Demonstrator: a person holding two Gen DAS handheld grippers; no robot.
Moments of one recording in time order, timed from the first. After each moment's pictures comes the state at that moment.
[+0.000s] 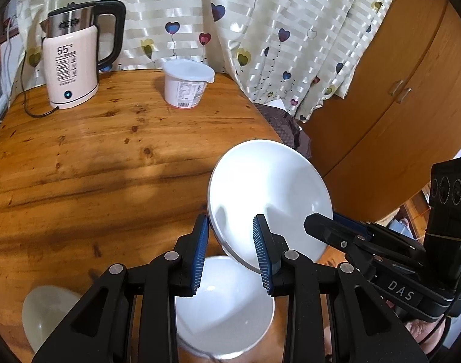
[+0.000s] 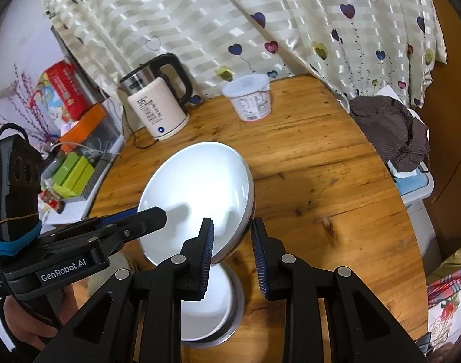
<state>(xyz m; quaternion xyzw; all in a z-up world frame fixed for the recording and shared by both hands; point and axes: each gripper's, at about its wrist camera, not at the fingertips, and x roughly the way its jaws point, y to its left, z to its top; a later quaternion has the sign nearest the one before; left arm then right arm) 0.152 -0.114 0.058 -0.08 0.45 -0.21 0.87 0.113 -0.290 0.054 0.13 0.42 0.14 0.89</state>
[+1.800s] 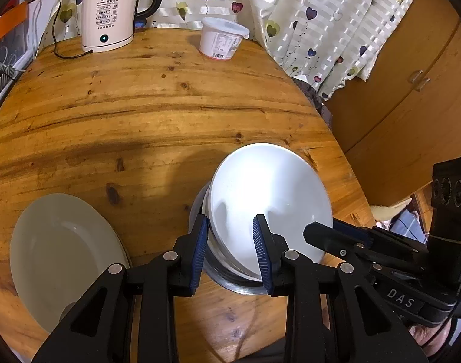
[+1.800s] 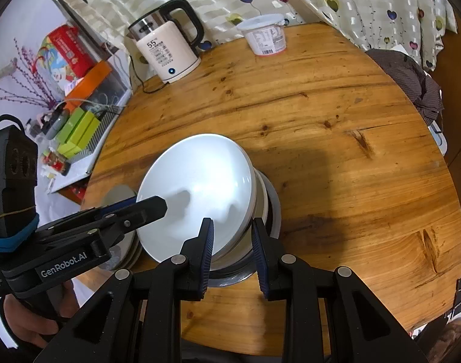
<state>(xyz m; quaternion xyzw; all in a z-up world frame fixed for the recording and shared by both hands) 0.095 -0.084 0.004 -0.10 0.50 -0.16 0.84 0.066 -0.252 -0.003 0.13 0.49 0.17 0.84</state>
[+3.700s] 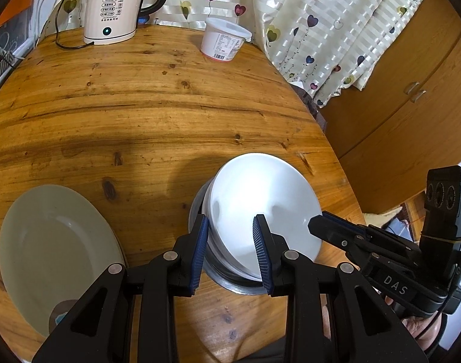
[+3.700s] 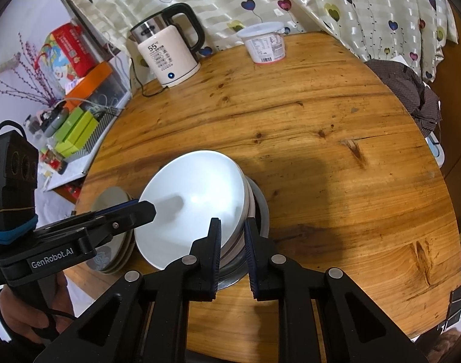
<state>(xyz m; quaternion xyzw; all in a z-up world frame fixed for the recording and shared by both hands) 0.094 -0.075 -0.001 -0.13 0.50 -0.17 0.84 0.064 -0.257 -0.005 0.11 0.47 0.17 0.86</state>
